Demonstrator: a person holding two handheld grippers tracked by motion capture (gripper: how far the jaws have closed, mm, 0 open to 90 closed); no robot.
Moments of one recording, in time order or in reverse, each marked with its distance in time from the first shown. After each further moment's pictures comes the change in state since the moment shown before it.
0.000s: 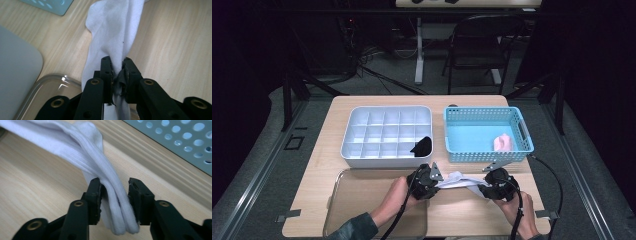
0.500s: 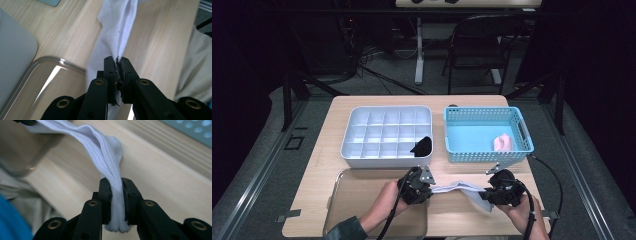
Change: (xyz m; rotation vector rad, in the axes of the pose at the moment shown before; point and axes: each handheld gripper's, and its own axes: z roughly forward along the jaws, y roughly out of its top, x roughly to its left) left arm -0.006 -0.011 -0.039 0.010 -0.065 -0.024; right arm 0.010 0.007 -0.052 0.080 0.239 0.058
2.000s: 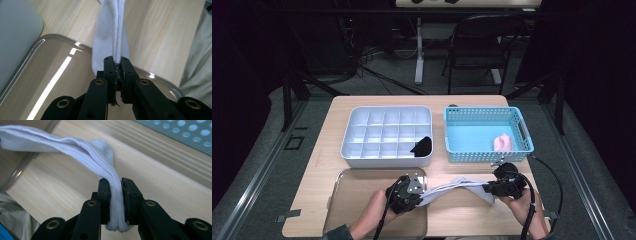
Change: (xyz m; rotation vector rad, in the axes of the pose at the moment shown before) left arm -0.006 -0.033 -0.004 -0.023 0.056 -0.004; right arm -0.027 0.003 0.012 -0.044 -0.057 0.071
